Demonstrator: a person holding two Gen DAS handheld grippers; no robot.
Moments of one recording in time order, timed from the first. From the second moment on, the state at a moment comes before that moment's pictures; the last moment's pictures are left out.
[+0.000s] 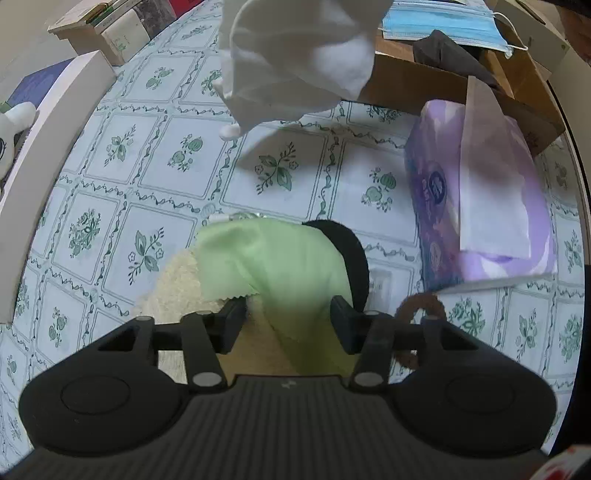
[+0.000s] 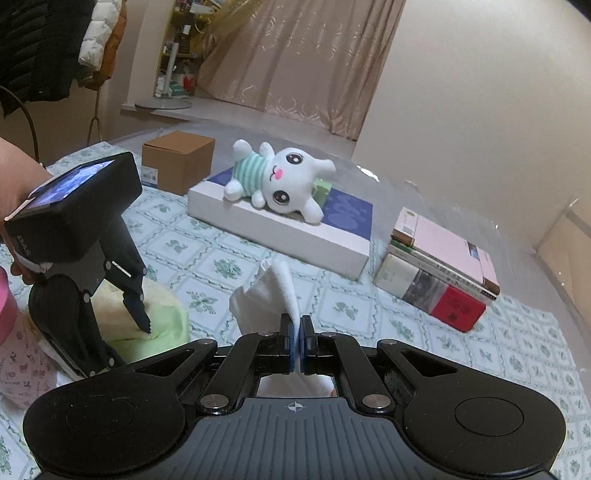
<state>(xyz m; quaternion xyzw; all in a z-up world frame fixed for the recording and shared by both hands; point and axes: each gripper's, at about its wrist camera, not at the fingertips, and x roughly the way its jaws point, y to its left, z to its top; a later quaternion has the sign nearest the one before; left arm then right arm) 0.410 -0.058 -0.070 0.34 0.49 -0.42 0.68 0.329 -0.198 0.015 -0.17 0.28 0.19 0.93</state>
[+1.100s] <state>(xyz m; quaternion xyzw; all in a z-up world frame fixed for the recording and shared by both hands) 0.390 -0.045 0.025 0.19 0.46 -0.36 0.79 0.286 -0.241 0.049 -0.09 0.27 0.17 0.94</state>
